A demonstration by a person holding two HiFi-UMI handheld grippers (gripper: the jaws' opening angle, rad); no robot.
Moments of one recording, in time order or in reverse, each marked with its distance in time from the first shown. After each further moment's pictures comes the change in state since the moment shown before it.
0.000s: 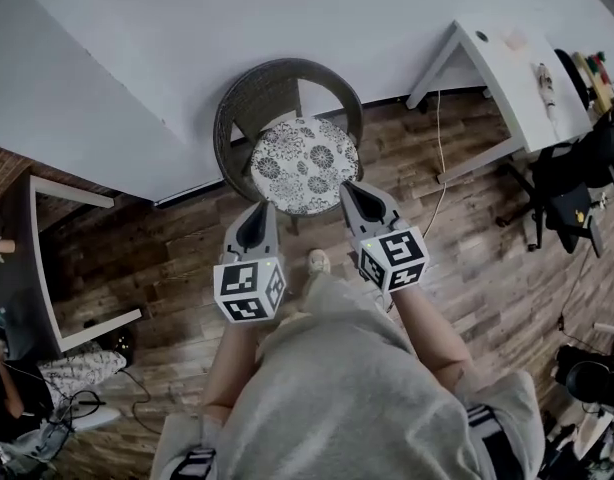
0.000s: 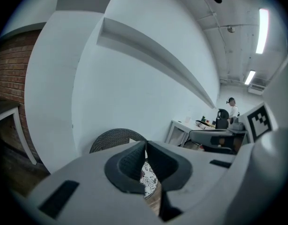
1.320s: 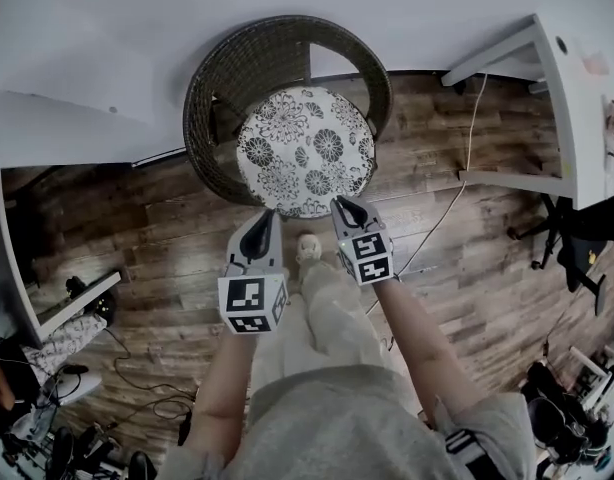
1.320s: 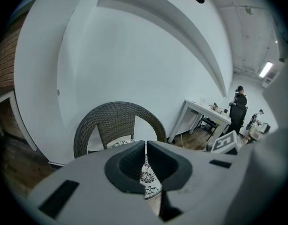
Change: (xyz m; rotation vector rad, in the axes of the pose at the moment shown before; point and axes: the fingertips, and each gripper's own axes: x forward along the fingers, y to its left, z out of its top) left arm 0.169 0.033 -0.120 -0.045 0.197 0.091; right arm 0.160 -0.109 -0.261 -0.011 0.452 0.101
